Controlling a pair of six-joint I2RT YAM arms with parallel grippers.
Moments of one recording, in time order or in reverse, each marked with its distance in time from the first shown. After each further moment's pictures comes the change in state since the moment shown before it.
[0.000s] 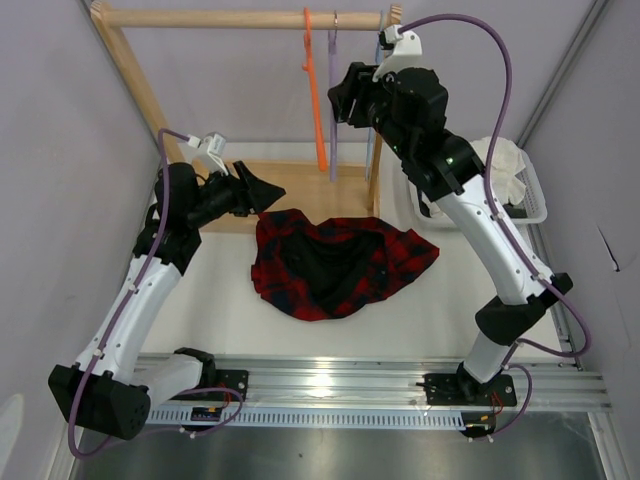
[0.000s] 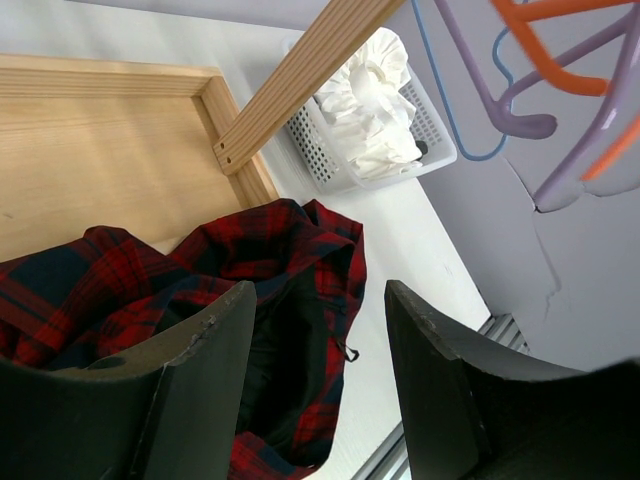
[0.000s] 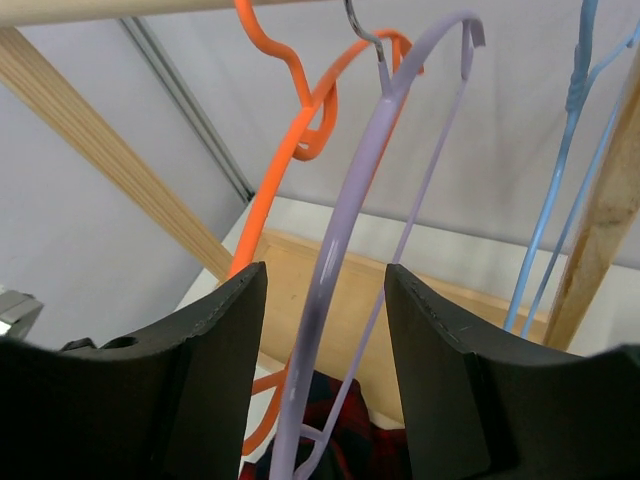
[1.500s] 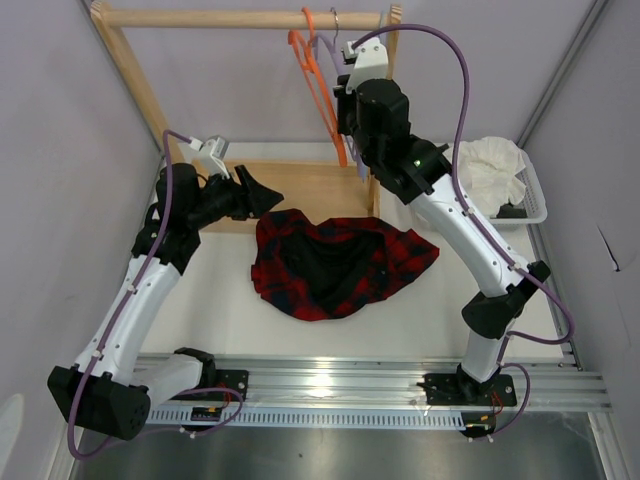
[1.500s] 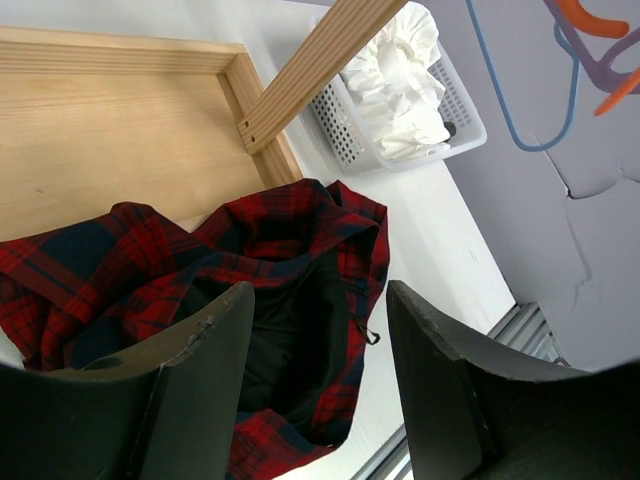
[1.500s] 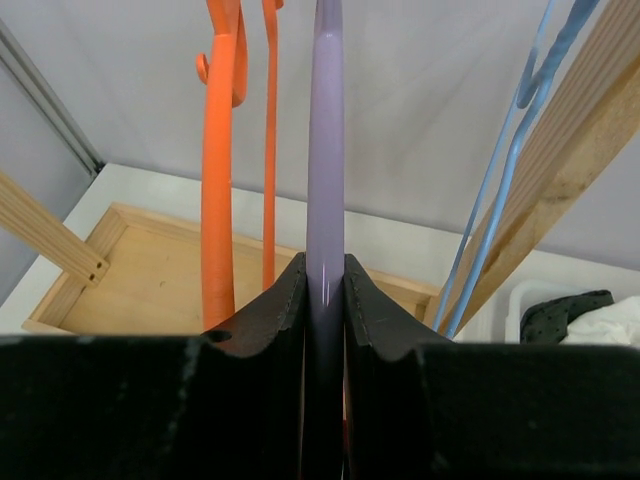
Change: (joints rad) left arm 0.000 -0.002 0.014 -0.088 -0.025 0.064; right arm 0.080 0.093 0.018 0.002 0.307 -0.236
